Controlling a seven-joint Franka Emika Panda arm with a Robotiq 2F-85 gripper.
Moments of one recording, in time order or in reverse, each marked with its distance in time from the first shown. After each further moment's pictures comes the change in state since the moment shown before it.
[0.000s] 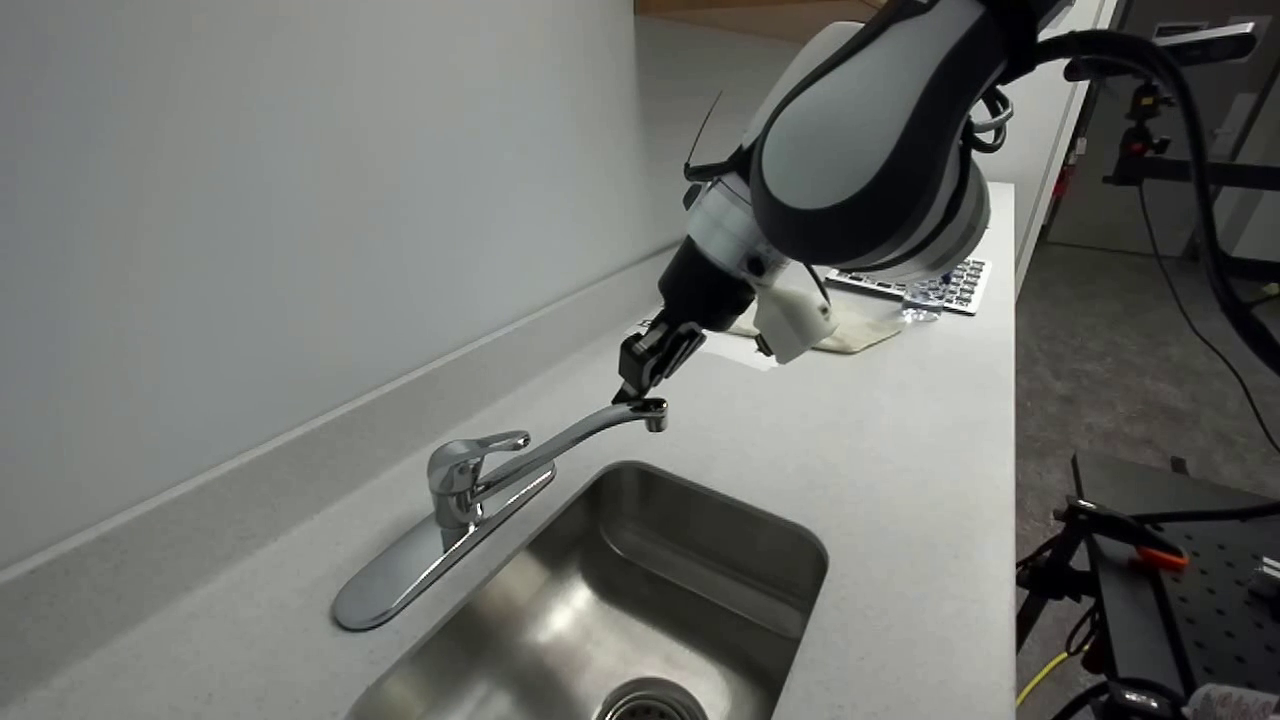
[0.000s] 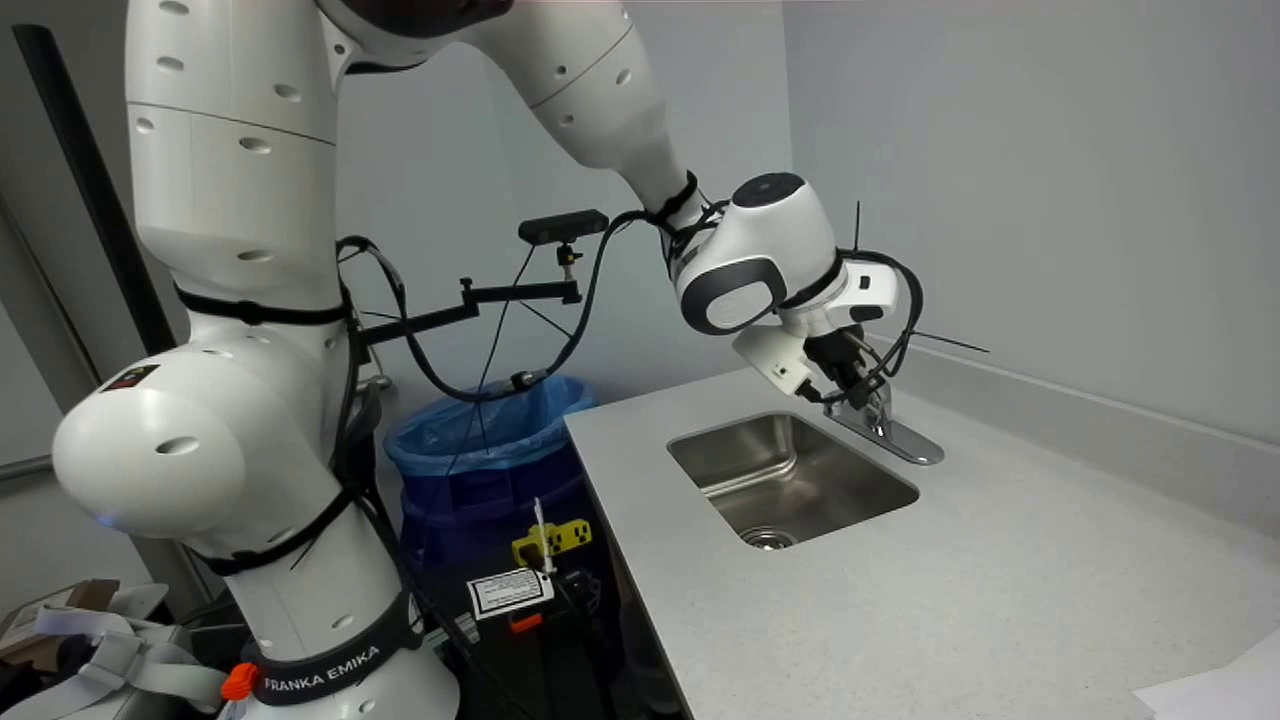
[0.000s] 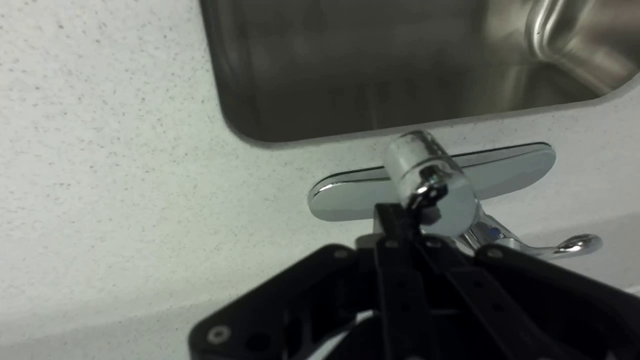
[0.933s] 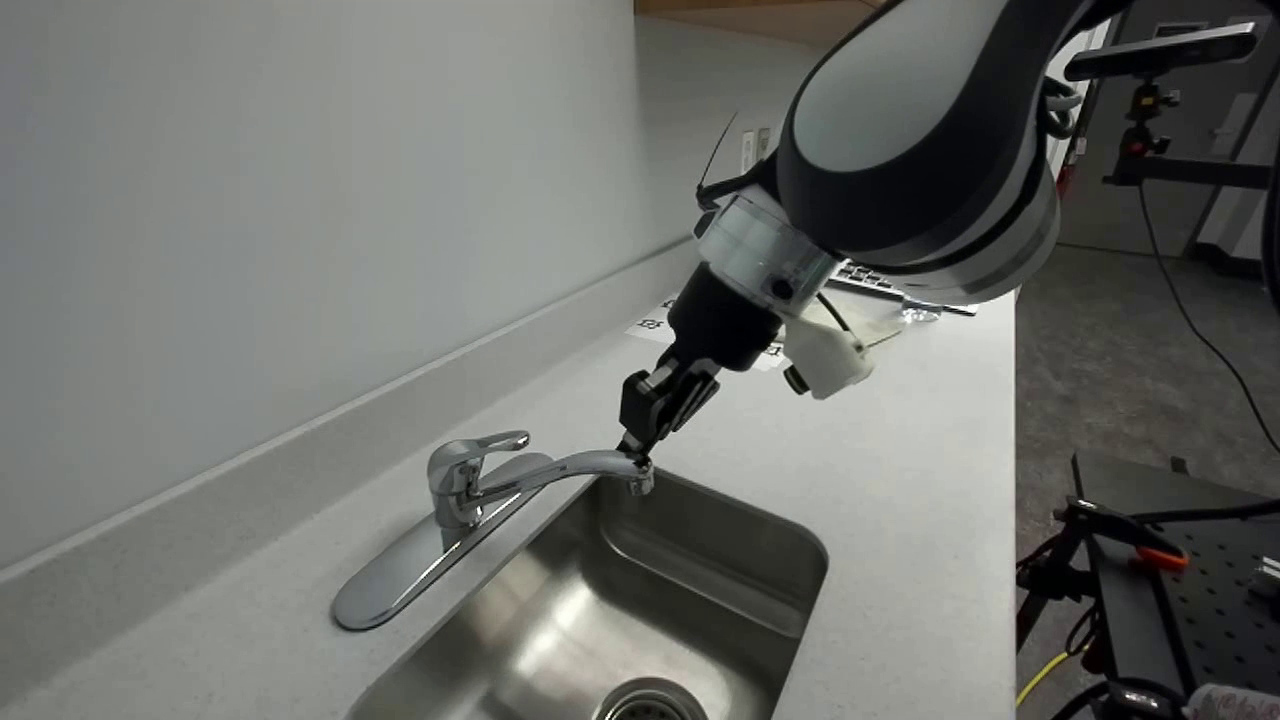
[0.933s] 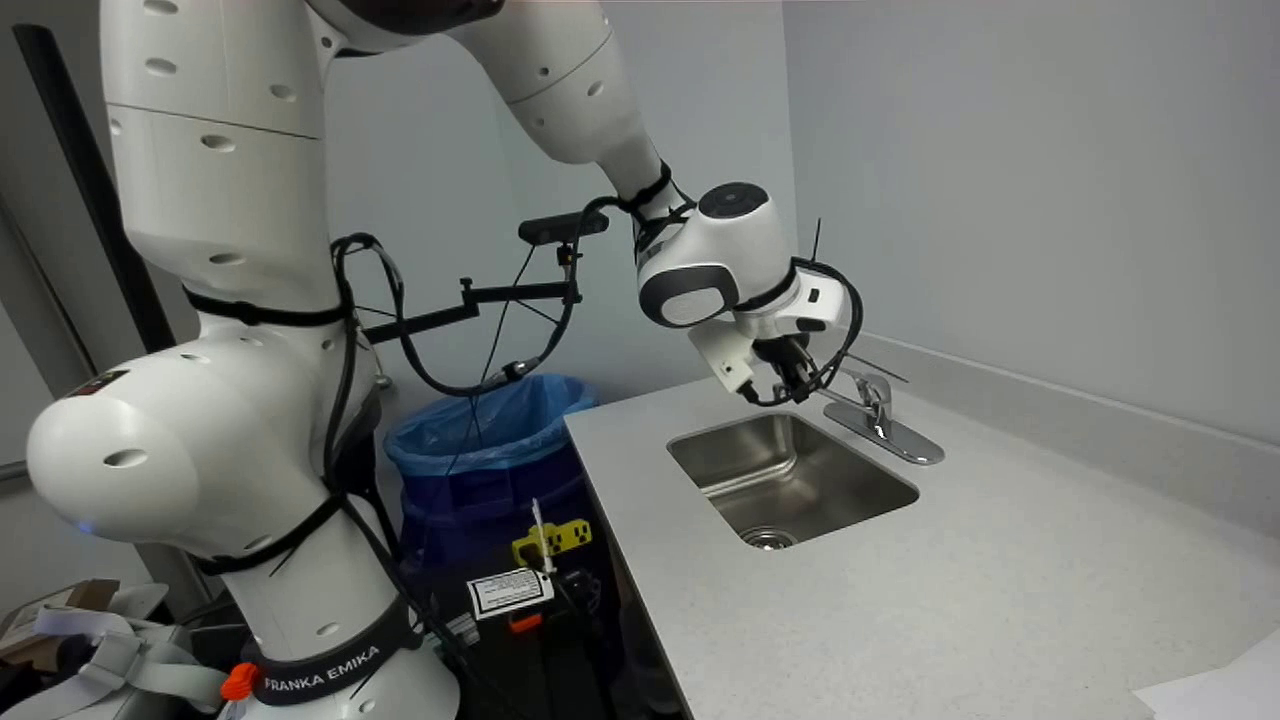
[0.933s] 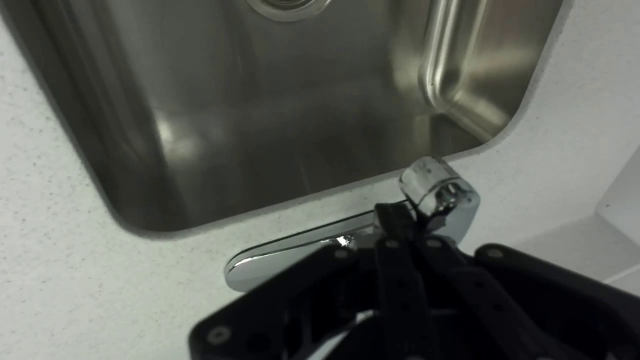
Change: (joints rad) arm -0.196 -0.013 0.318 -0.065 0.176 -0.008 -0.031
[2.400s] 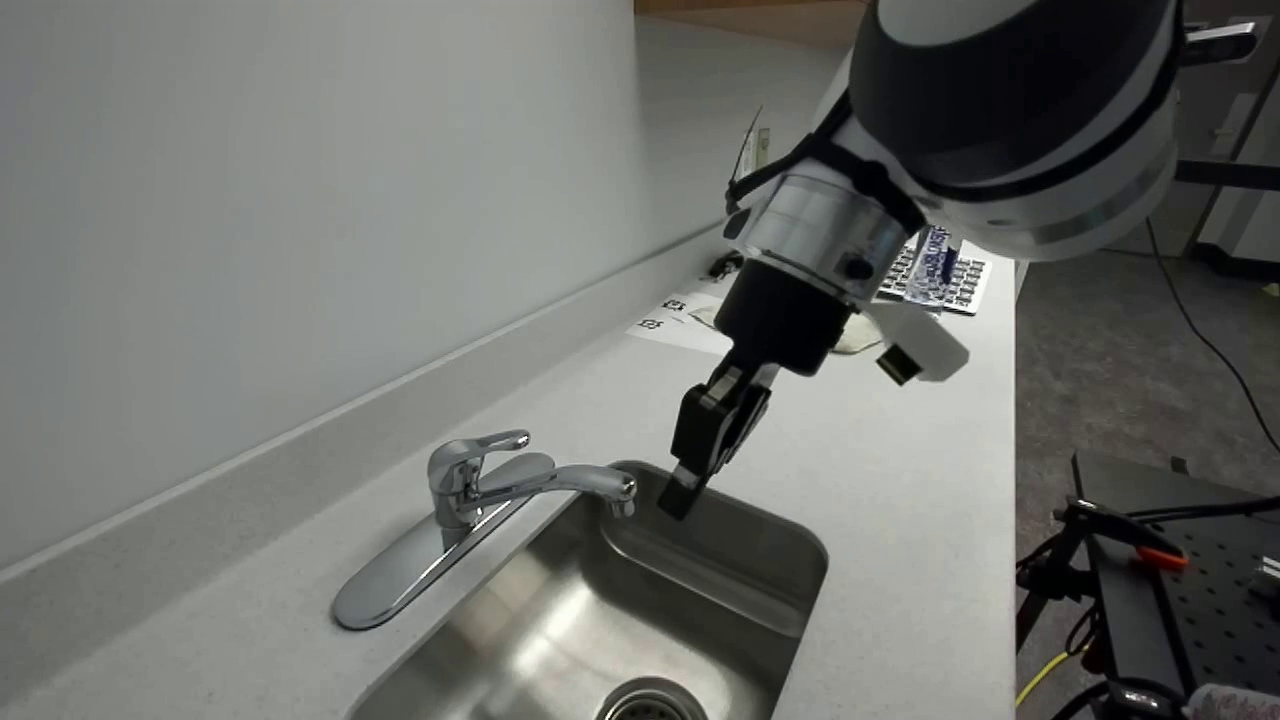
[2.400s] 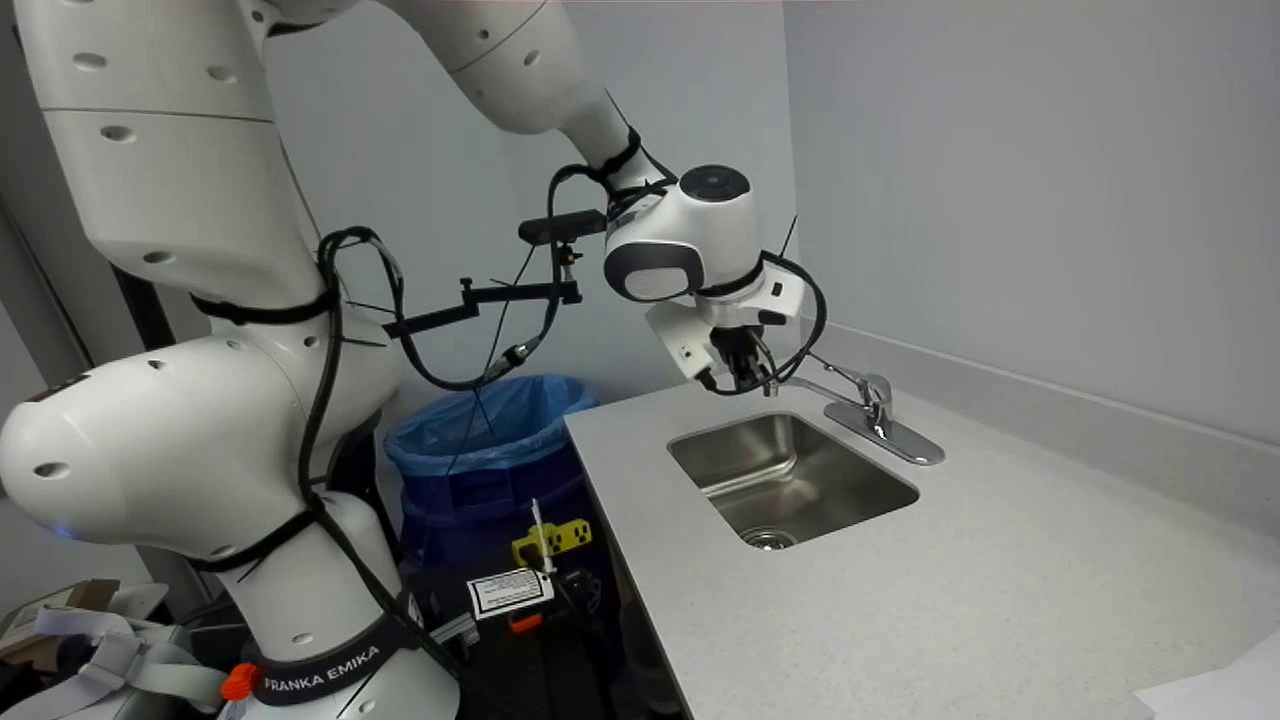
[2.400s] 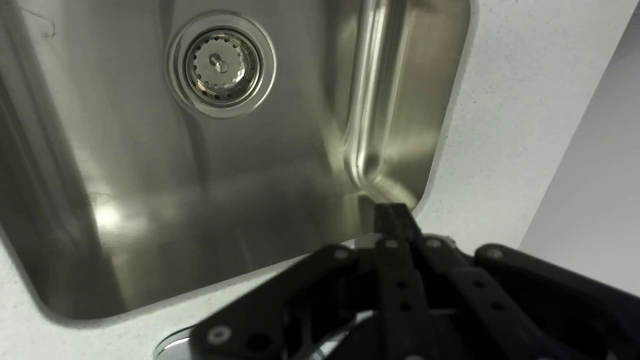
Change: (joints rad) arm -0.315 -0.127 0.352 -0.089 0.141 -0.219 -0.107
